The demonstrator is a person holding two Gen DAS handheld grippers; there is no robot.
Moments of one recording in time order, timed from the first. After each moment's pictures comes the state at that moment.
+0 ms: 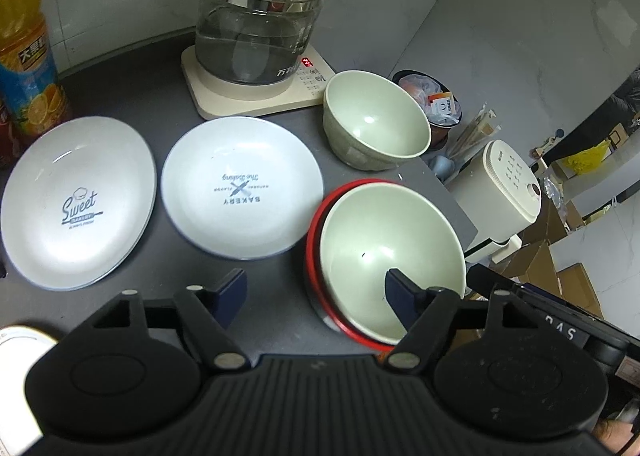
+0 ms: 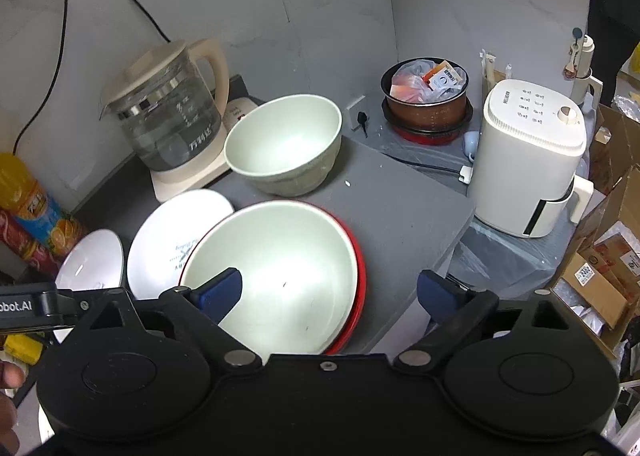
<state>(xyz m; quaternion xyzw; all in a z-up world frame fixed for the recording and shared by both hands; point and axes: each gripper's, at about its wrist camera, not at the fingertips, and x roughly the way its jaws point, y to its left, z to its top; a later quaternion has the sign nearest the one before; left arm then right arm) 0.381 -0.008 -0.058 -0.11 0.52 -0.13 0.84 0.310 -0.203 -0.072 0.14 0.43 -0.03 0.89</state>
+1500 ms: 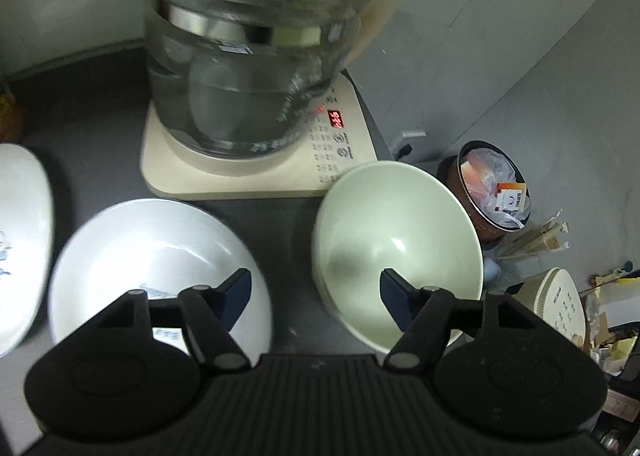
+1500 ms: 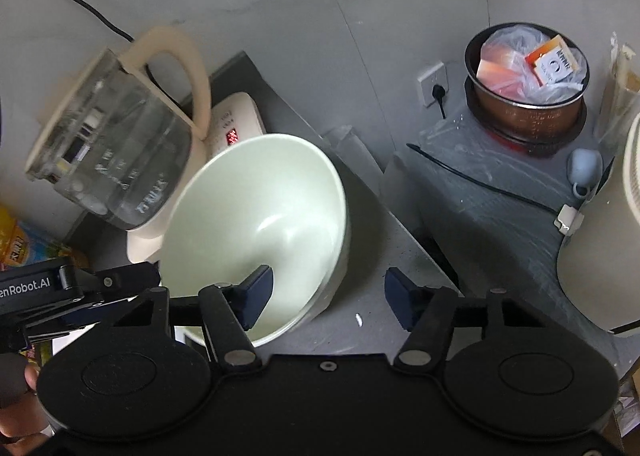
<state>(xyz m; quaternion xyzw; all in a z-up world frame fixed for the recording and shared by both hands) 0.552 -0.081 -0.110 -0.20 0.52 0.01 0.83 0.530 -0.277 -0.153 0.16 0.52 0.10 0.83</state>
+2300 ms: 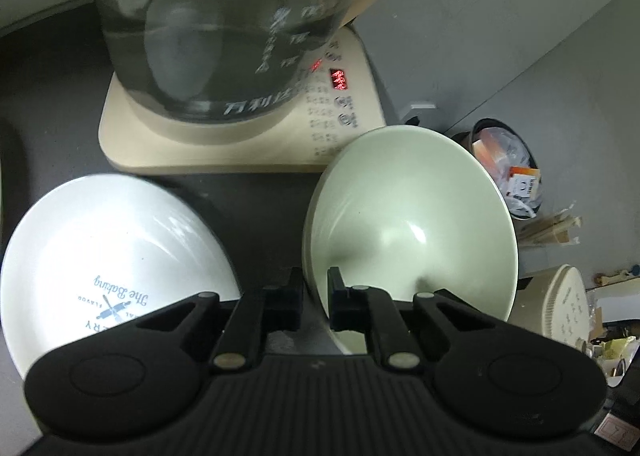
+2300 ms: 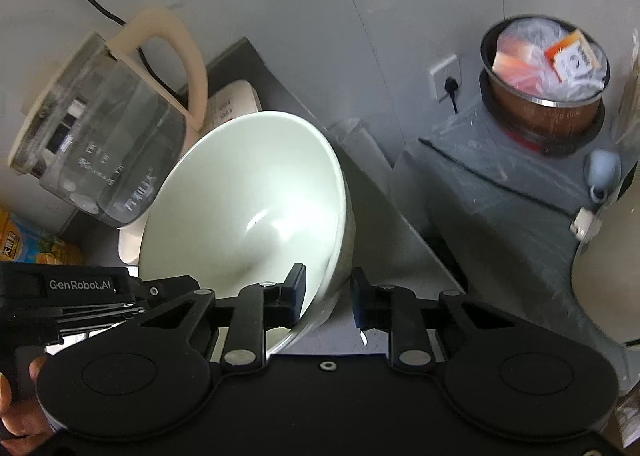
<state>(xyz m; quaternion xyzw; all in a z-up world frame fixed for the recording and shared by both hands) 0.579 -0.092 -0.145 -0.21 0.56 0.01 0.80 0.540 -0.272 -0.160 0.15 0.51 0.12 0.84</state>
